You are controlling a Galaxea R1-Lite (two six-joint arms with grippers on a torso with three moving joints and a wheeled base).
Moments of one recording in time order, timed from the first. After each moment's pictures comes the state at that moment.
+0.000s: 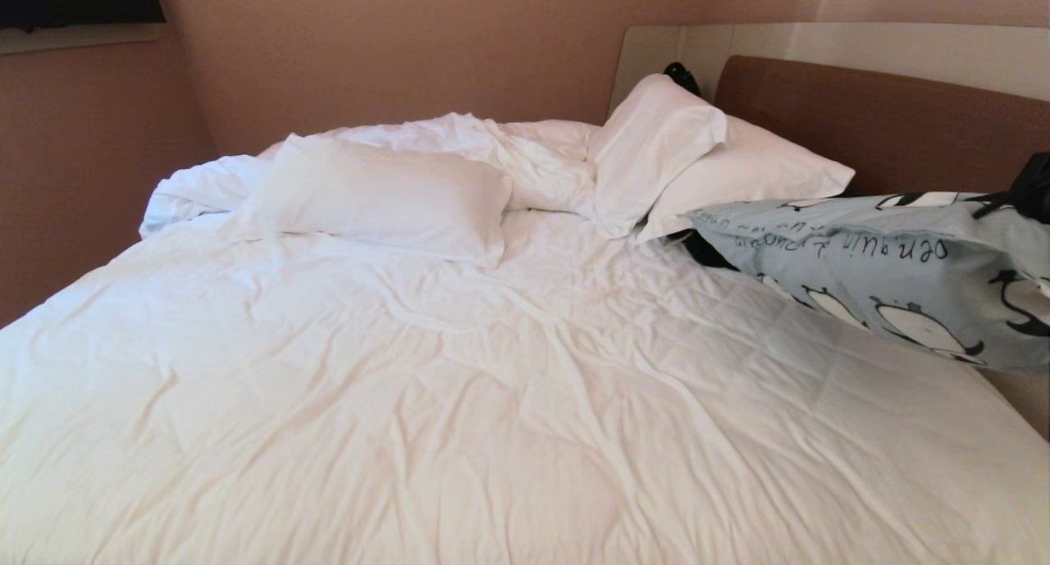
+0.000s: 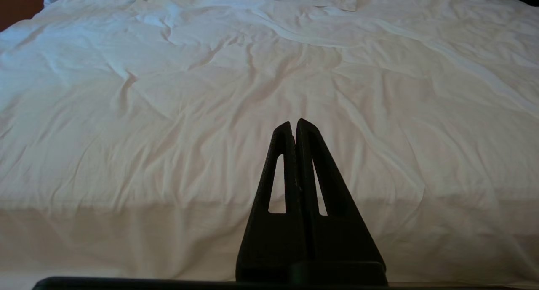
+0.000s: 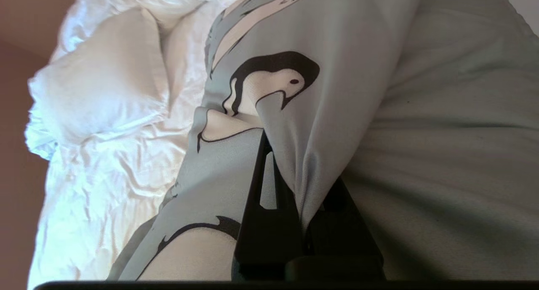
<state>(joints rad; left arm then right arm) 0.00 0.00 0.00 -0.01 0.00 0.00 -0.43 1.72 -1.52 0.13 0.51 0.50</state>
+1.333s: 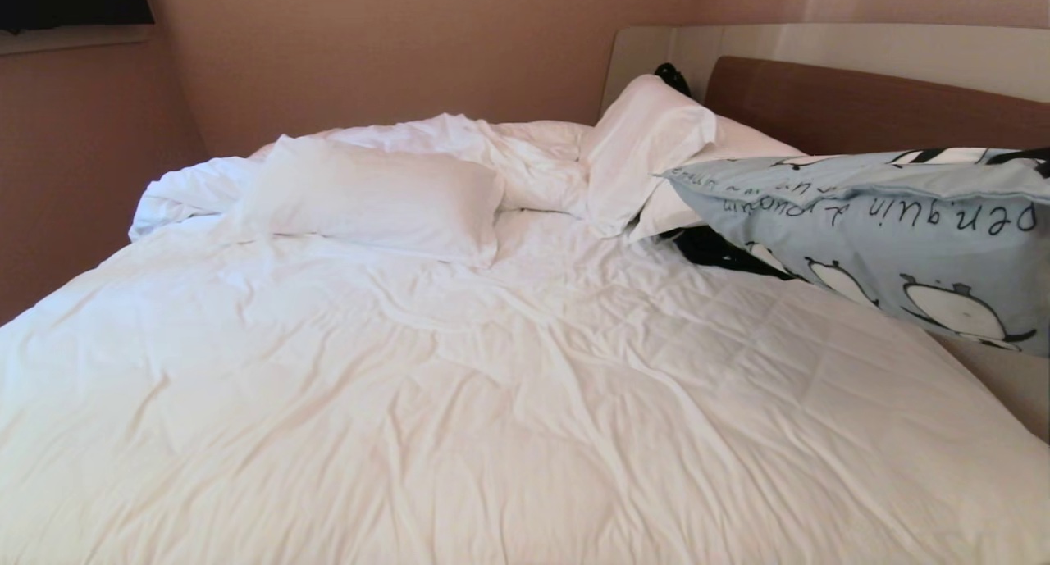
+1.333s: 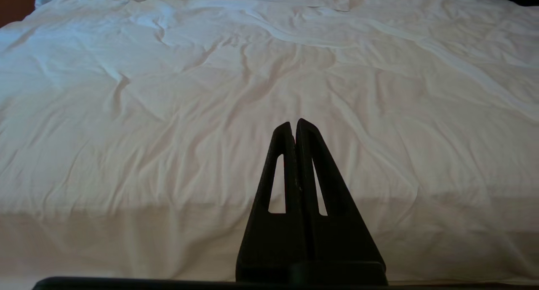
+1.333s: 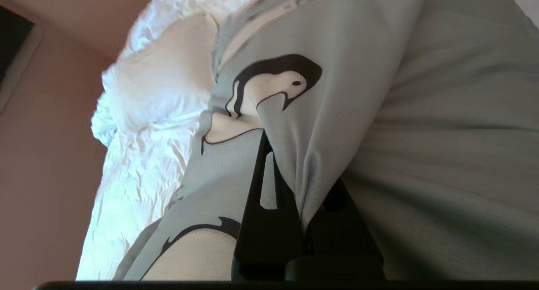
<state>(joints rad) 0.00 0.00 0.00 -0.01 0.00 0.00 -0.43 1.58 -1.48 0.12 0.62 0.56</state>
